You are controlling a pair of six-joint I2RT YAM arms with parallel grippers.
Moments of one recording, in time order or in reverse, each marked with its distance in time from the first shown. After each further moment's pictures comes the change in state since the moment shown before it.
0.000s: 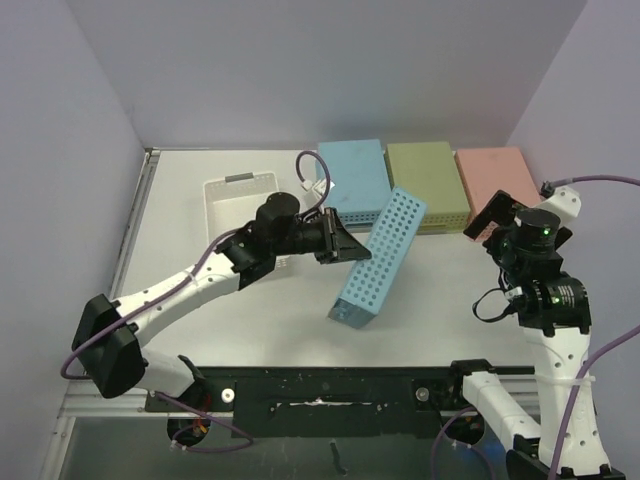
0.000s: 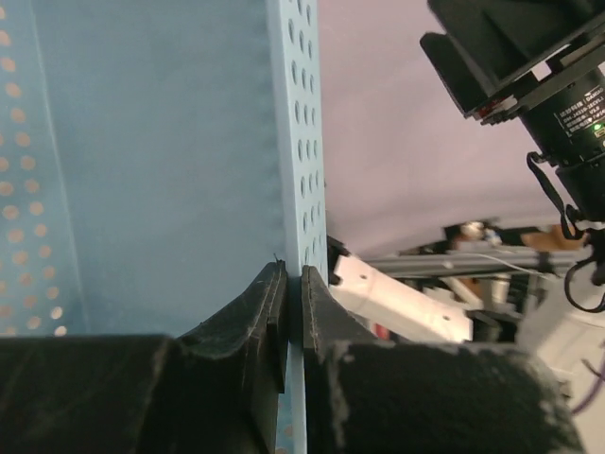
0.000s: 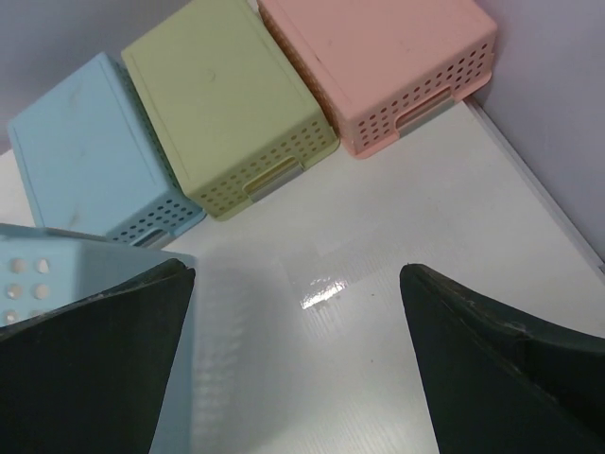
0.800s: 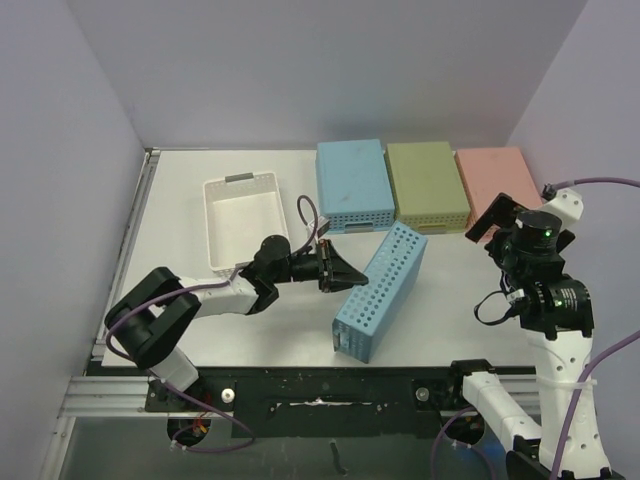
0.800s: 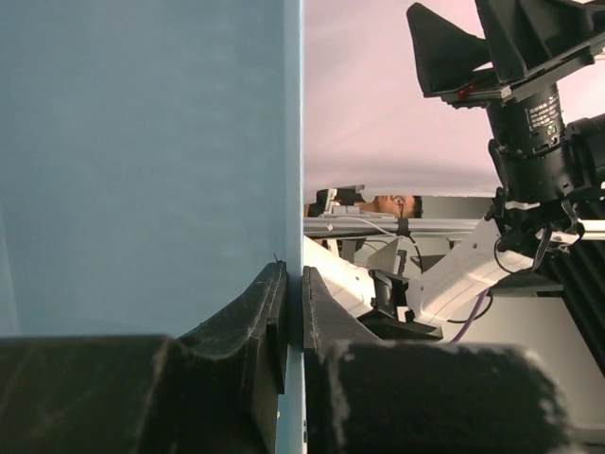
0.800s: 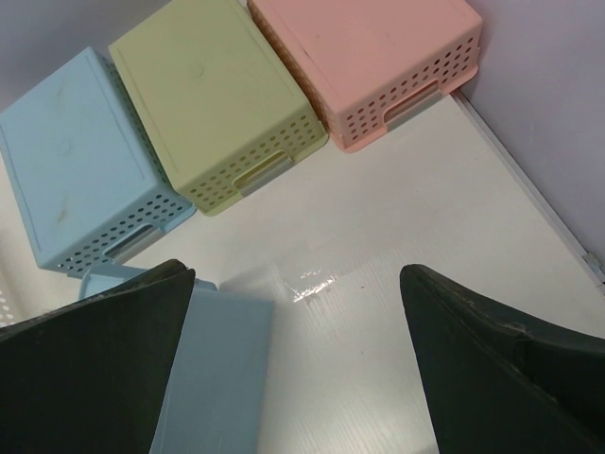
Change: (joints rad) left arm 0.013 0.221 -0.489 1.017 0.248 -0.624; right arm 0.000 -0.001 0.050 -0.051 0.027 -0.005
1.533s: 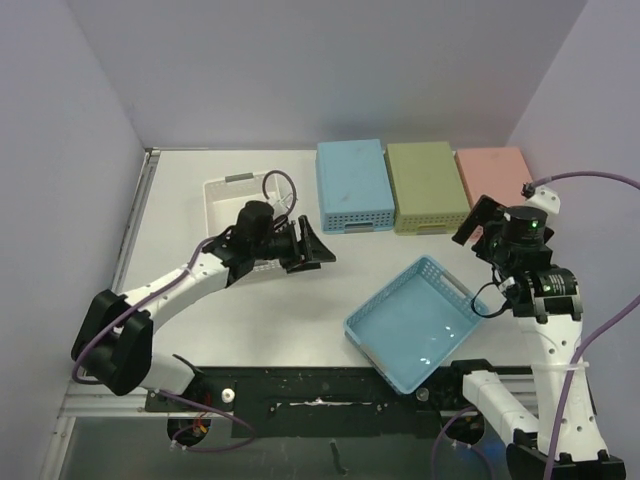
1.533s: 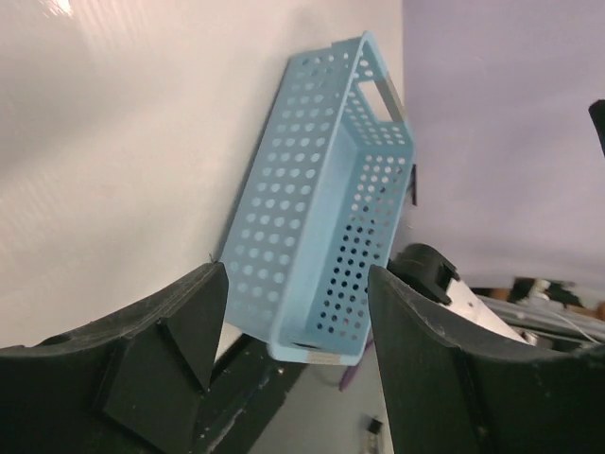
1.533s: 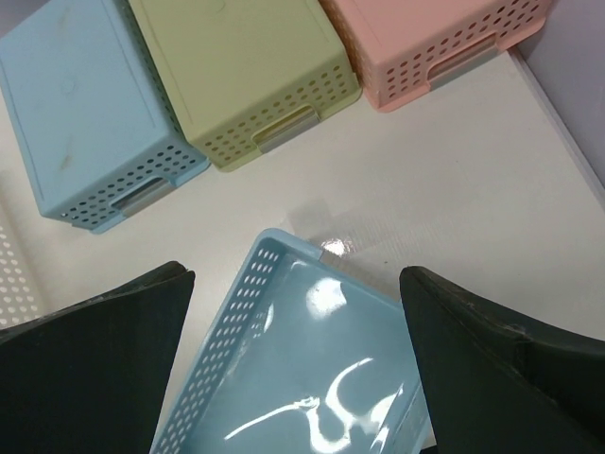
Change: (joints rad) left arm 0.207 -0.188 0.163 -0.888 -0.111 0.580; right arm 0.000 0.032 -0.047 0.006 -0.112 -0.002
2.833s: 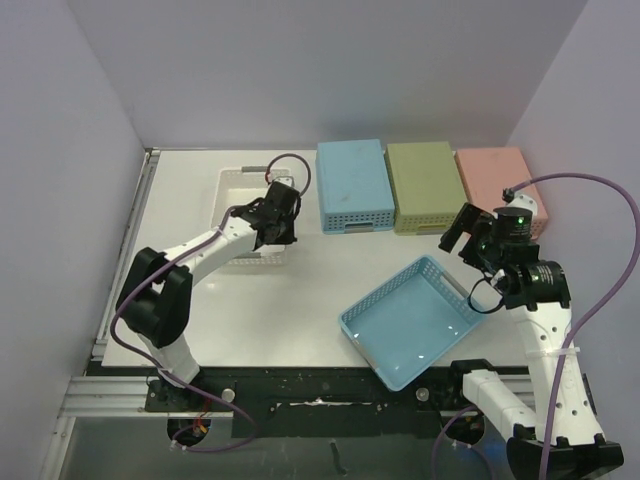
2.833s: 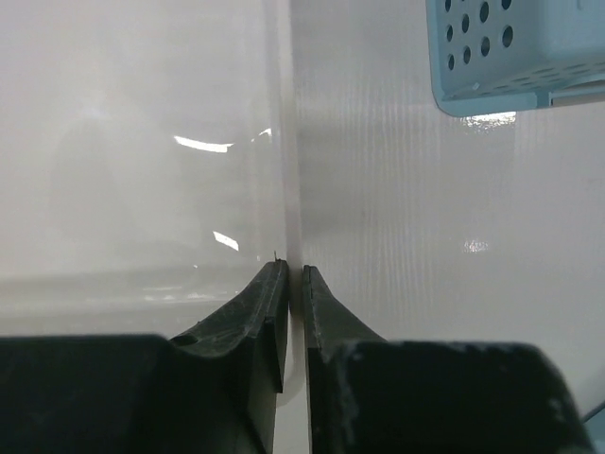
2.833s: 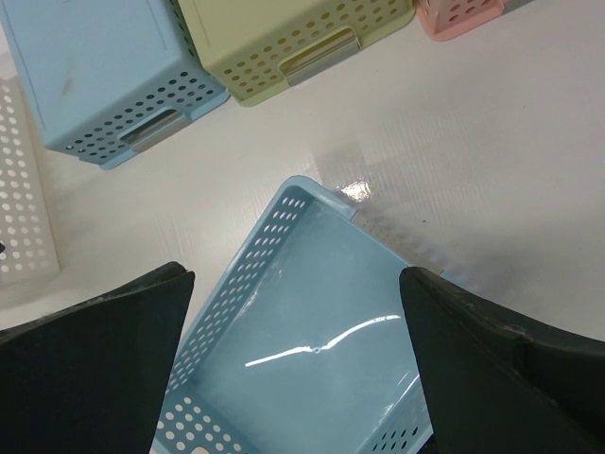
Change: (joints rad) left arm 0.006 0.315 0.385 -0.451 -0.809 0.508; right arm 0.000 0.043 -0.074 -0.008 -0.153 0.021
